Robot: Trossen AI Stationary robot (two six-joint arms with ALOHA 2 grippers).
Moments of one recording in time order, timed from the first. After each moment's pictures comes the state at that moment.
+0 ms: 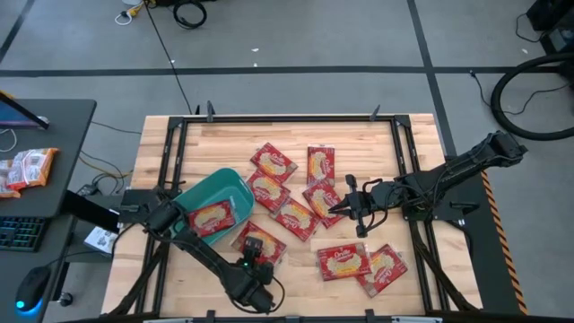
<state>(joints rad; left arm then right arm) -0.68 2.21 1.63 -1.16 -0.45 -0.43 0.32 1.03 0.52 0.08 0.22 0.02</state>
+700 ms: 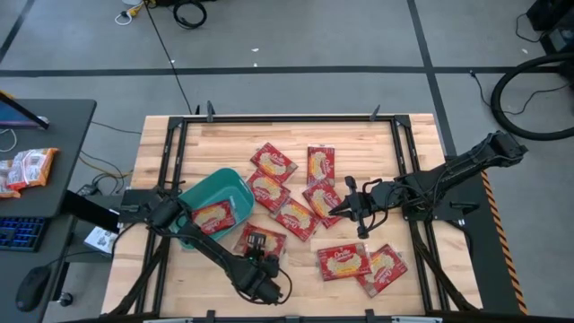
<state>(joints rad) -0.63 2.21 1.64 -1.10 -0.40 -0.47 0.32 1.03 0.52 0.08 0.18 0.03</state>
